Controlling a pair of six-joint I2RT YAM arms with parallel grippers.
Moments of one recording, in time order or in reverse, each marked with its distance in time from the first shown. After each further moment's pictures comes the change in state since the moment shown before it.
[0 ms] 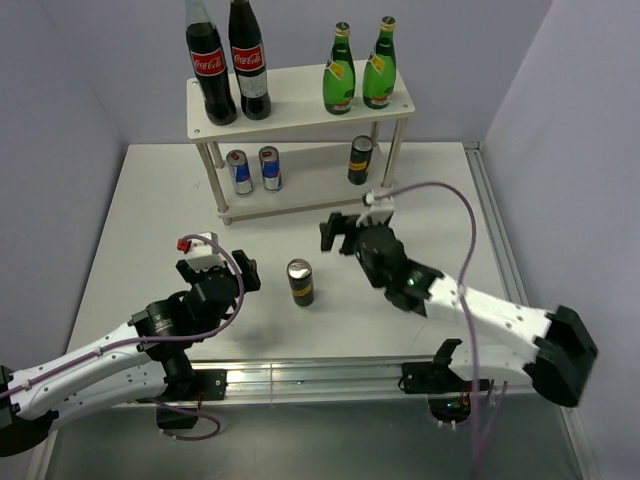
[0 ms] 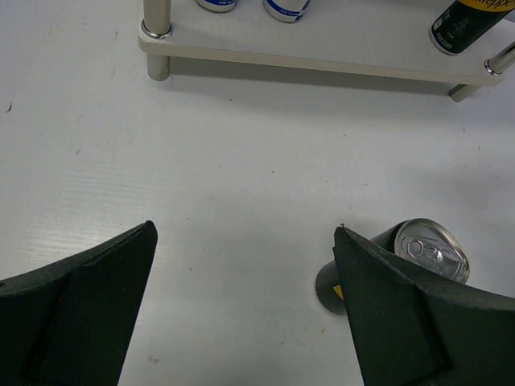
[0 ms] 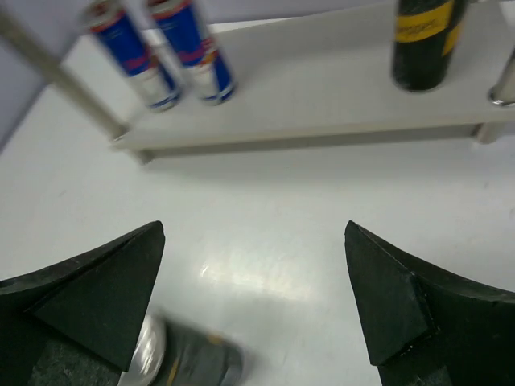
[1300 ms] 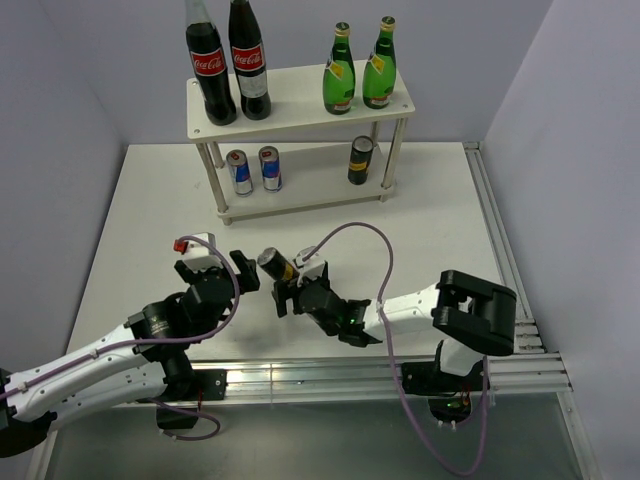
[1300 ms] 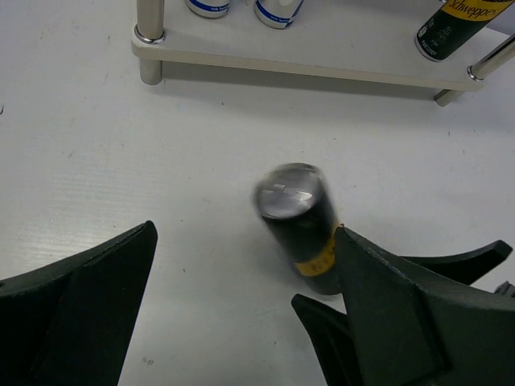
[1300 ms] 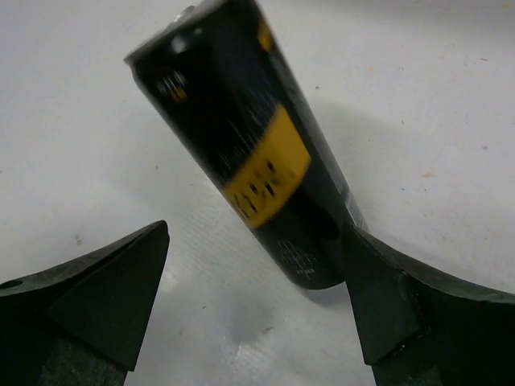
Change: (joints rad) left arm -0.009 -0.024 0.000 0.003 0.001 0.002; right arm 0.413 0.390 -0.163 0.394 0.027 0.059
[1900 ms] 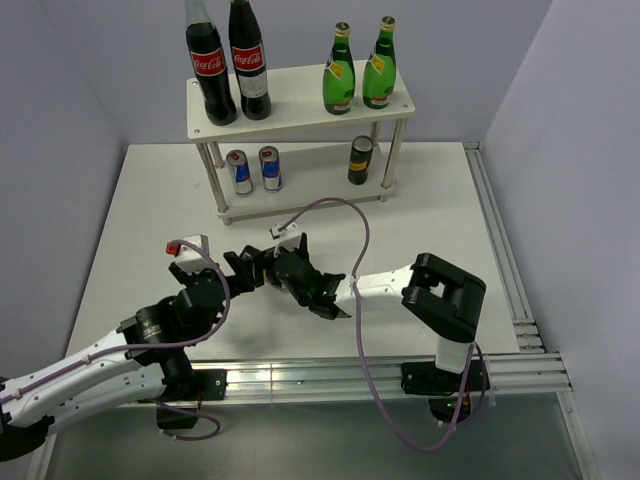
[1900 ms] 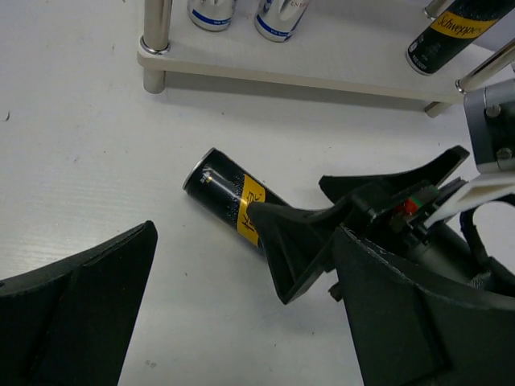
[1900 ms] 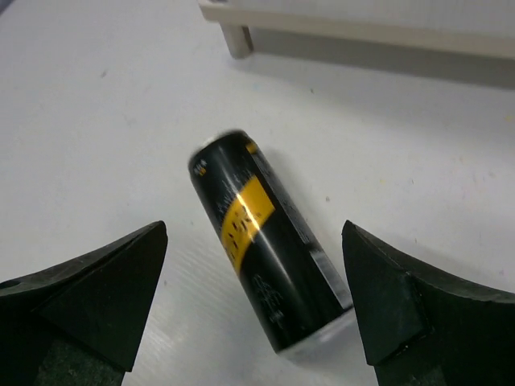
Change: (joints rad) left arm -0.005 -0.054 -0.016 0.003 0.005 0.014; right arm -0.096 0.200 0.290 -0.041 -0.038 -0.075
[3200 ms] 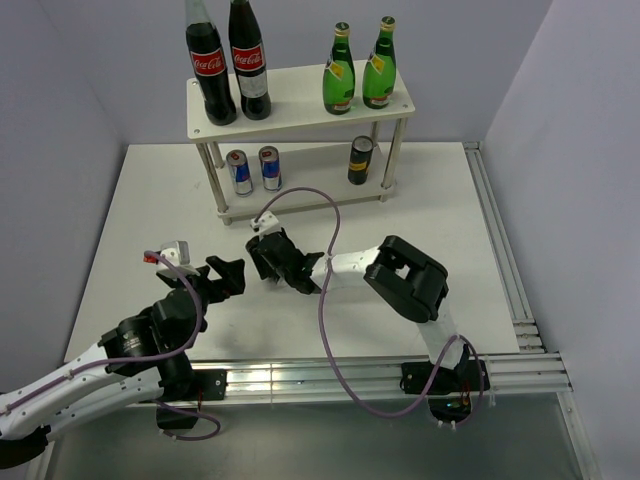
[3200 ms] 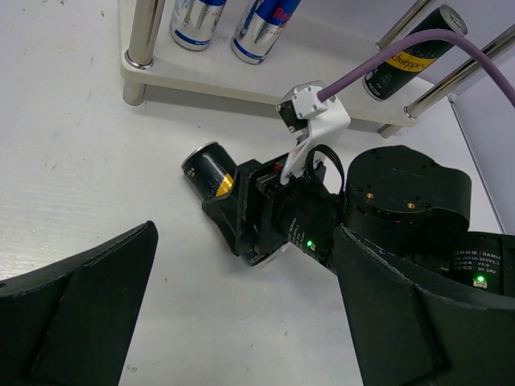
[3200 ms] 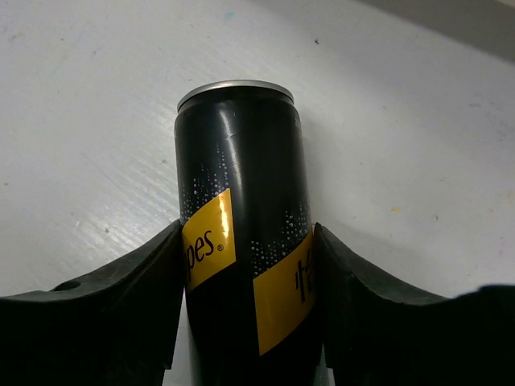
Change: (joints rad) left arm -0.006 -0.177 -0.034 0.002 0.003 0.003; right arm -0.117 0.262 0.289 -0.268 -0.194 -0.137
